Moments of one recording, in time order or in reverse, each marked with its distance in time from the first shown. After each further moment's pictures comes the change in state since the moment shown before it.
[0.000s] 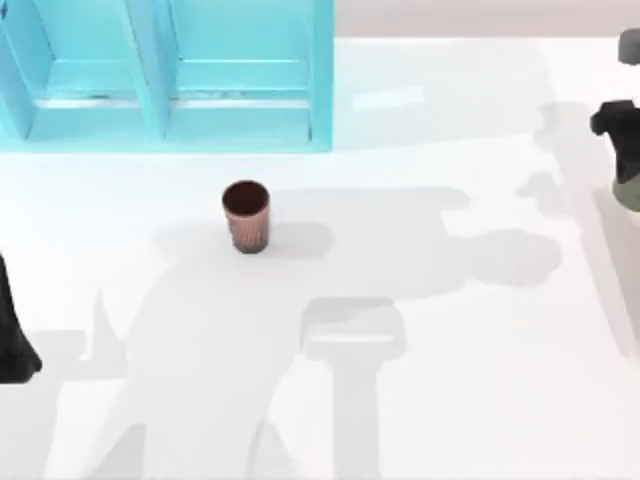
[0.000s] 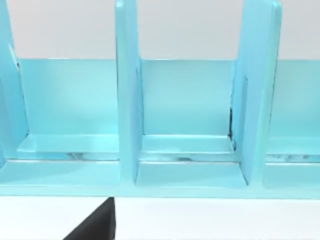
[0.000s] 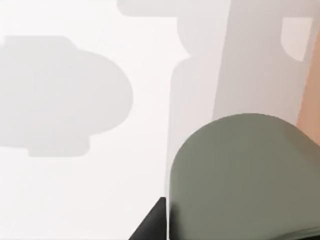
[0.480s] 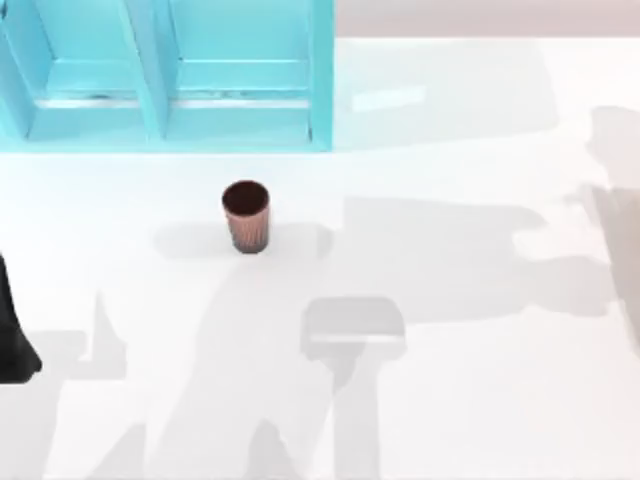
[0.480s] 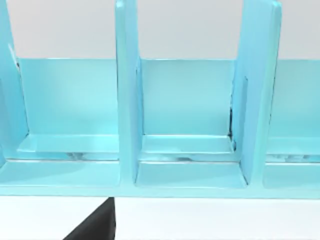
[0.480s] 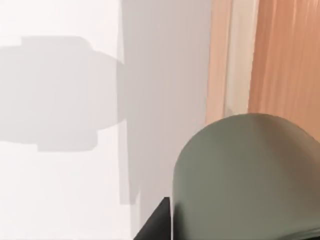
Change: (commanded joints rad) left arm 0.000 0.000 0.000 0.000 0.000 0.000; right arm -0.128 -0.013 0.005 -0.137 0.010 -0.019
